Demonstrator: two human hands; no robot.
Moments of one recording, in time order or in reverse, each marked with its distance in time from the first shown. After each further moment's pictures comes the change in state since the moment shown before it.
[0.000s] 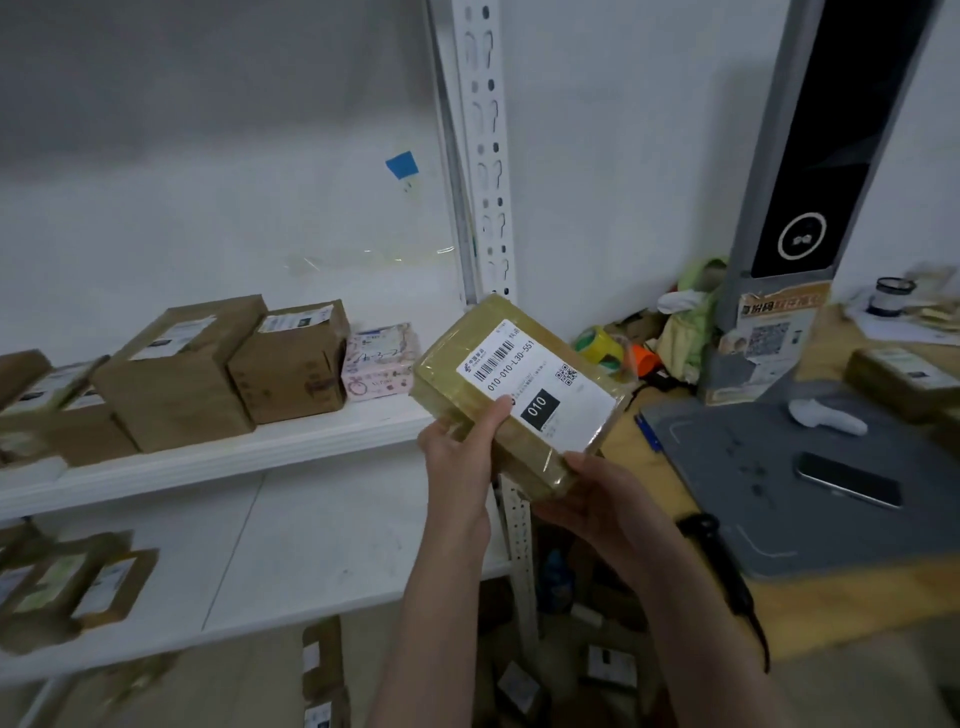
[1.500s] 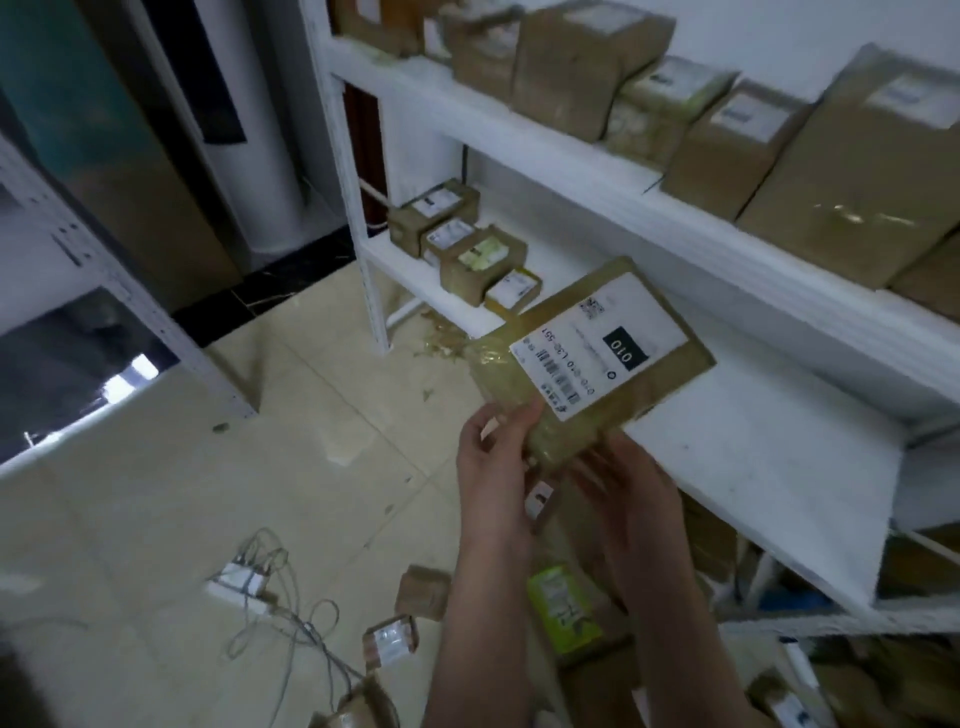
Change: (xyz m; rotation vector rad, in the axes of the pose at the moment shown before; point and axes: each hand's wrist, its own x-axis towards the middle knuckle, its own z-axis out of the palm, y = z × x) left_hand -0.060 0.008 -0.534 -0.567 0.823 -0.082; right_hand -0.008 0.386 0.397 -0.384 -0.219 0.388
